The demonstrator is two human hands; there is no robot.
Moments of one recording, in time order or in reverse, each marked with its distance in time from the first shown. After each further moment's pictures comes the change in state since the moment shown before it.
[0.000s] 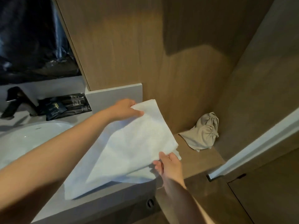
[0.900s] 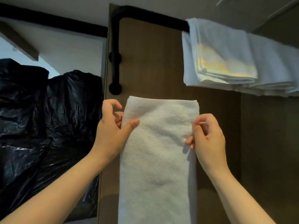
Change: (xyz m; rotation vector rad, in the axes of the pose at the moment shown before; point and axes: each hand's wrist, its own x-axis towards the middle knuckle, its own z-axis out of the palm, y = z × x) left_hand -0.169 0.207 -0.257 -0.289 1.162 0.847; right_hand -0.159 -0.419 0.092 -0.197 -0.023 -1.612
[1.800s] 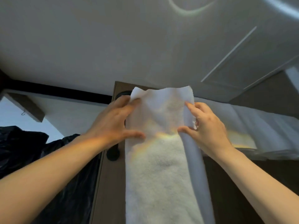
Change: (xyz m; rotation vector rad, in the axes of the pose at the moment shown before) left_hand 0.179 0.076 -0.041 0.736 -0.066 0.581; right_hand 0.177 -0.102 -0.002 -0.715 0.053 -0.589
